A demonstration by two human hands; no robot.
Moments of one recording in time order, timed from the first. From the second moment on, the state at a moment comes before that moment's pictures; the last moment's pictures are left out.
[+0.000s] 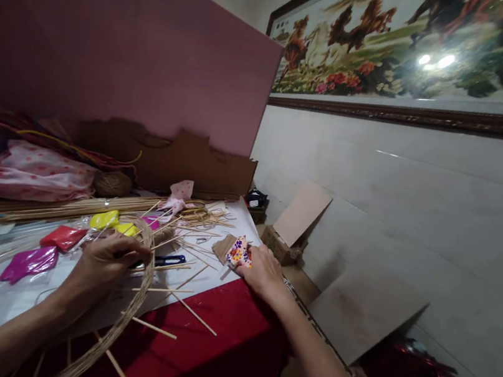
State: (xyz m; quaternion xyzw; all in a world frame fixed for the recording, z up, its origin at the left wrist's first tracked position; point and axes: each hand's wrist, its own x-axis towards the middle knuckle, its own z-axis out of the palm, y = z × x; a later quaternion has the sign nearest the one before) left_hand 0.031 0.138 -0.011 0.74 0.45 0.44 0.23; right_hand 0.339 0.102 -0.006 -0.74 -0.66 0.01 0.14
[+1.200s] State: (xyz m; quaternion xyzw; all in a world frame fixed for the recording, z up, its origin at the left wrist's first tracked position) left_hand 0.034 0.132 -0.013 0.74 0.47 0.45 0.19; right_hand 0.266 0.063 0.068 -0.44 -0.55 0.60 0.38
